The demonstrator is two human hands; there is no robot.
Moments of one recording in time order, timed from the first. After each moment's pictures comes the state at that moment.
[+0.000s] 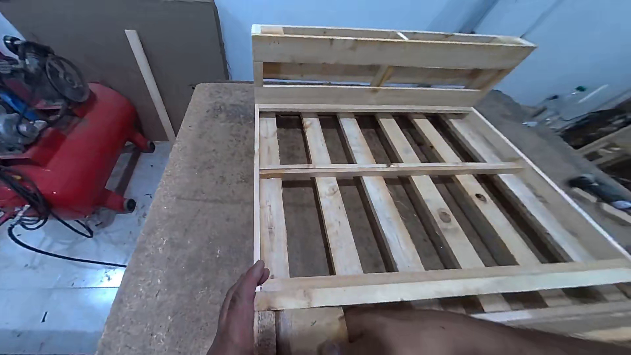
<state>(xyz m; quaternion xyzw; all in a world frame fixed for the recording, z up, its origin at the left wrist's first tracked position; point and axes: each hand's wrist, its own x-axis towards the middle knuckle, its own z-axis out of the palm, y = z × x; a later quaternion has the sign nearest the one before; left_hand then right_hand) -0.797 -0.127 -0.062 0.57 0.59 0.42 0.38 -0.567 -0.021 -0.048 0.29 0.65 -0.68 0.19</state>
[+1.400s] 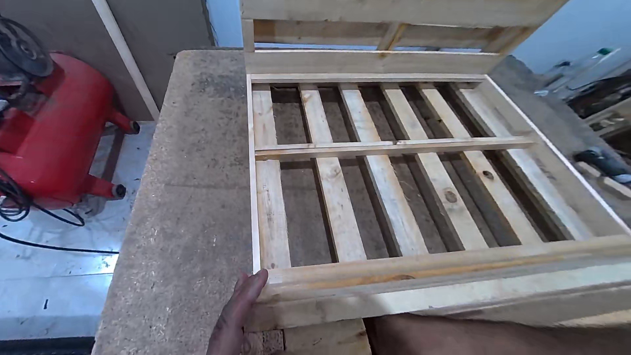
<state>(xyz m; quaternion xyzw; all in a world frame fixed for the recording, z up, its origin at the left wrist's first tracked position) -0.799 -0.124 -0.070 0.53 0.55 0.50 0.40 -0.576 -0.019 -0.055 0.37 0.42 -0.83 0.05</state>
